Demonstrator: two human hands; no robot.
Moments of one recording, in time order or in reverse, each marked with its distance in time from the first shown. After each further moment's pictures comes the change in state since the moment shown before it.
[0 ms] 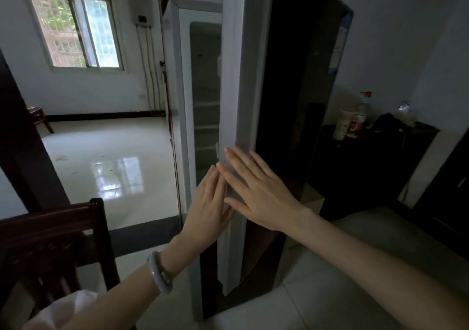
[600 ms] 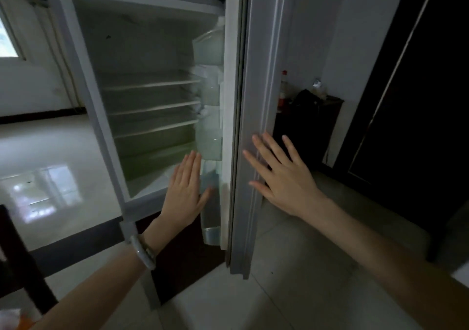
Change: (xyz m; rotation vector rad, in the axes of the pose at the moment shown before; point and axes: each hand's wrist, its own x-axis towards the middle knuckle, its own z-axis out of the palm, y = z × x) left_hand 0.005 0.123 0.052 -0.032 -0.128 0.010; right_hand -0.206 0.069 -0.066 -0.323 -0.103 0.331
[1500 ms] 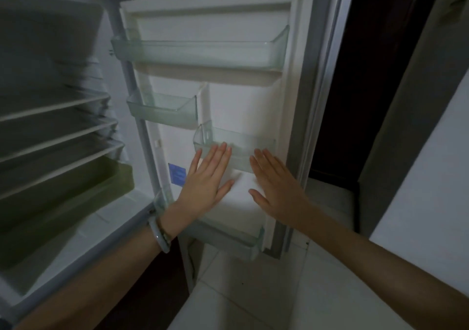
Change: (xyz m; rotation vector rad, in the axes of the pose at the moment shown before) left_hand 0.174 0.072 0.124 -0.104 0.039 0.581; right_hand -0.021 0.077 0.106 0.101 -0.122 0.422
